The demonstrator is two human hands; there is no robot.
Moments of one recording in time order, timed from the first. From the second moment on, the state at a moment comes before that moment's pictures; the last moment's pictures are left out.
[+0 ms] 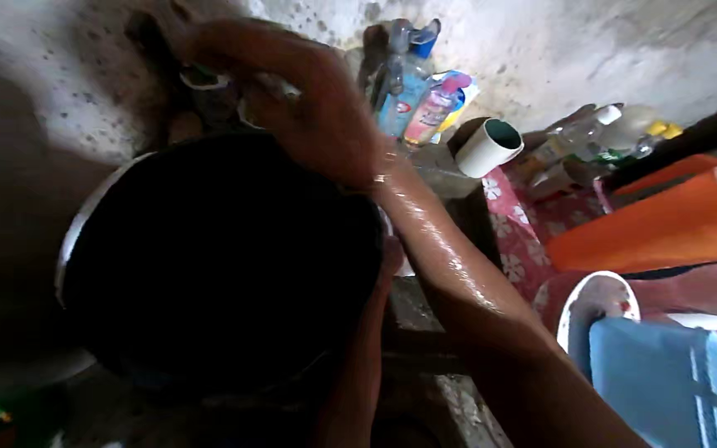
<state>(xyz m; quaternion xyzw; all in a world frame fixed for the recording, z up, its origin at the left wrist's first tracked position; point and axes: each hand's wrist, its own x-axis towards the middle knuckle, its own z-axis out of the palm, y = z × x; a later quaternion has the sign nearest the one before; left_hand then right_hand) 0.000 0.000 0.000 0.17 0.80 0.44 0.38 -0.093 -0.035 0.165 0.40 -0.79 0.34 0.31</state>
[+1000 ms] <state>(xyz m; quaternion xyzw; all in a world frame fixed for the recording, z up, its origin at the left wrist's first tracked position) -0.054 0.043 0.030 0.11 0.97 0.22 0.06 0.095 0.125 -0.024 -0.42 -0.54 0.72 0.04</state>
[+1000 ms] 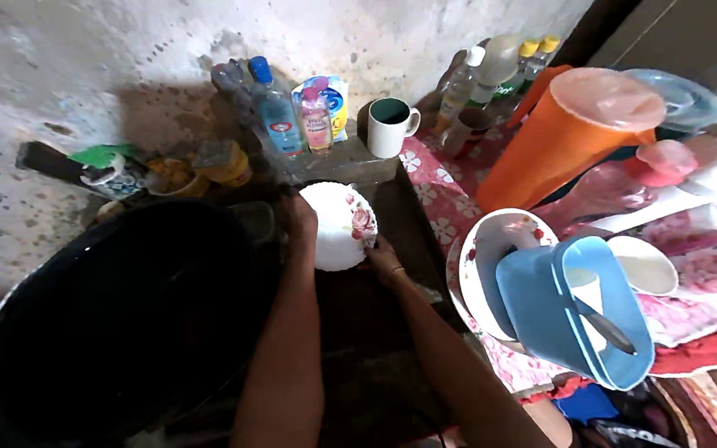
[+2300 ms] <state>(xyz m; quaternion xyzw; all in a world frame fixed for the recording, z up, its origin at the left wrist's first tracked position) -0.167 0.003 0.108 0.18 0.90 0.33 0.23 0.040 0.107 -0.019 -0.30 -0.50 0.80 0.15</state>
